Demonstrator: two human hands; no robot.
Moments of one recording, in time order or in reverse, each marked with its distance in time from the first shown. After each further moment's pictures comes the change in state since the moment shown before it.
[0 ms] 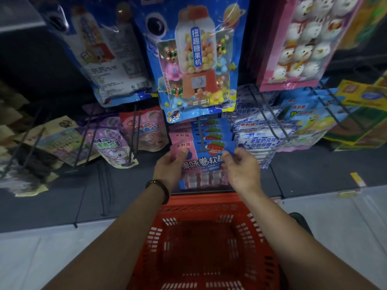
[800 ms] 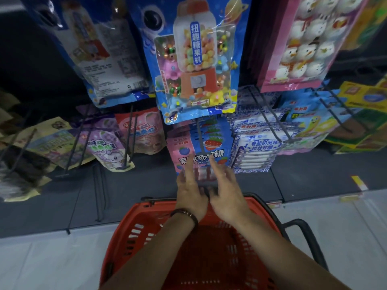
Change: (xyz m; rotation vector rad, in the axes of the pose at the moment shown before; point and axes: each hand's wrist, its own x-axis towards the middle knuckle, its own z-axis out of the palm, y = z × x) left_hand -0.036 -0.049 0.049 0.451 -0.010 0.256; right_hand -0.035 0.031 0.015 -0.421 -0.349 -0.210
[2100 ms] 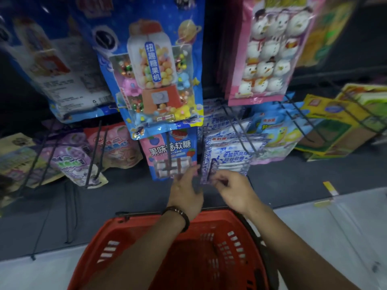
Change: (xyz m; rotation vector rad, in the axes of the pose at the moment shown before) left_hand 0.028 0.038 0.040 0.113 -0.109 0.099; right_hand 0.039 0.062 -0.084 0.019 0.021 0.025
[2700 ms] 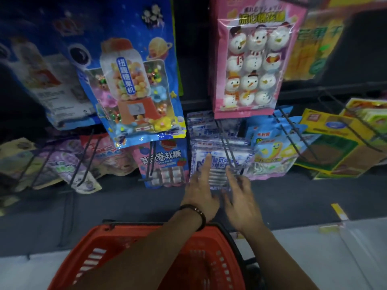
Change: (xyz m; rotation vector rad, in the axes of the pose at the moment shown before) left_hand 0.025 0.071 0.056 0.122 -0.049 0.063; right_hand 0.010 0.070 -0.025 -0.186 0.175 -0.122
